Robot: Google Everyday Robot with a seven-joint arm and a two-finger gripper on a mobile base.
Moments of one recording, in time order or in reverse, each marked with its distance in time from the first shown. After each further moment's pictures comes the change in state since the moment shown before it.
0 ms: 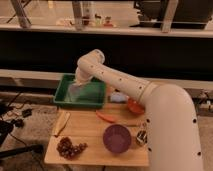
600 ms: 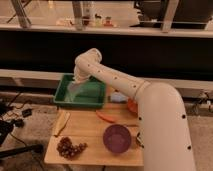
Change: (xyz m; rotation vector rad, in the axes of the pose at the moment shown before) arm 0.003 -0.021 0.011 0.016 0.024 -0.025
